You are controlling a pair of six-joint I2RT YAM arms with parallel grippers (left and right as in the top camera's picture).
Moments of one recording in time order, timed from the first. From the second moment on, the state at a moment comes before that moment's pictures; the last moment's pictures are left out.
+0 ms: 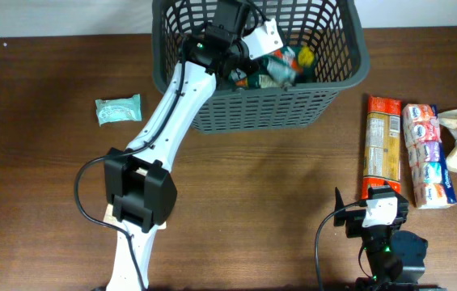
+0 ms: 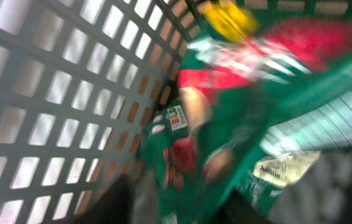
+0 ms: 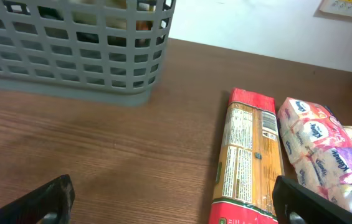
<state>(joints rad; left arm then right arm) -0.45 2.26 2.26 -0.77 0.12 0.75 -0.07 0.01 0.13 -0.40 -0.10 -0.18</state>
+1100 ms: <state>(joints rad) -0.03 1.80 2.35 -1.68 -0.16 0.00 -0.07 0.01 0.13 -0.40 -0.10 -0.18</state>
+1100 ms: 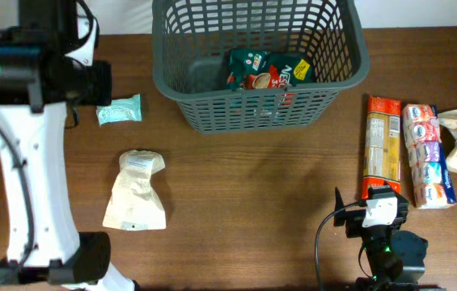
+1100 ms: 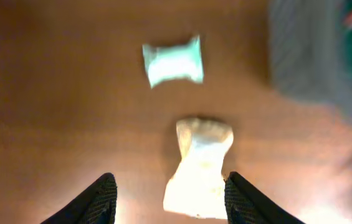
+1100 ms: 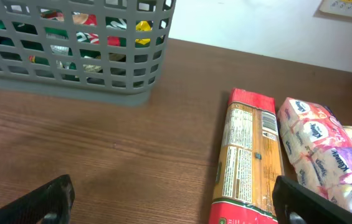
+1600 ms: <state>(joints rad) 0.00 1.78 1.58 -1.38 -0.06 -0.02 -0.07 0.01 0.13 -0.40 -0.10 -0.18</state>
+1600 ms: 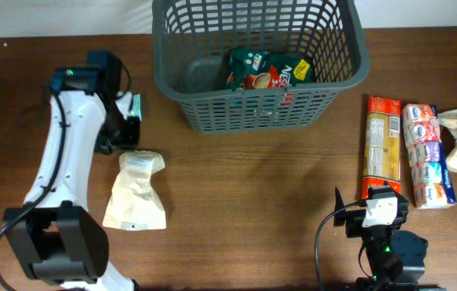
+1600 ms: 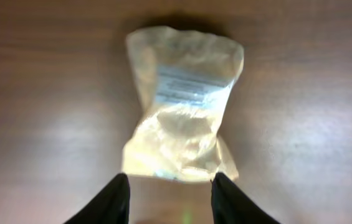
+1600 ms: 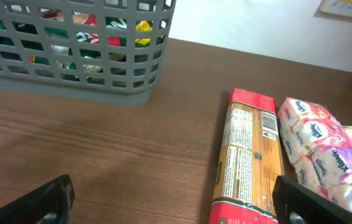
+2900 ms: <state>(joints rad) 0.00 1.59 0.83 -0.67 -0.04 0.02 -0.07 0.01 0.13 -0.40 -0.10 -0.18</state>
